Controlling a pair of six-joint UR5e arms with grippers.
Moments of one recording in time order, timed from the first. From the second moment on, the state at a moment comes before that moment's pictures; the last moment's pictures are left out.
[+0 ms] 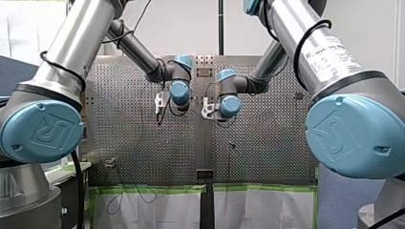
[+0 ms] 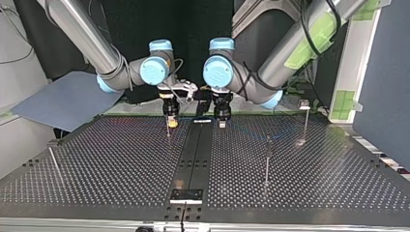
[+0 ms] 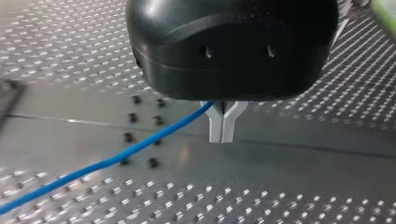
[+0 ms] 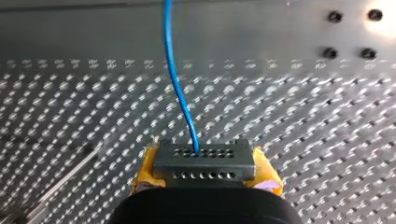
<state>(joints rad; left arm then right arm) -0.52 -1.99 -1.63 -2.85 -2.08 -1.63 2.23 -0.96 1.48 -0.34 1.77 1.65</state>
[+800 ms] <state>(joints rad) -0.61 -2.09 -1.67 -2.67 -2.12 -1.65 2.18 -0.99 1.70 -0.53 1.78 1.67</state>
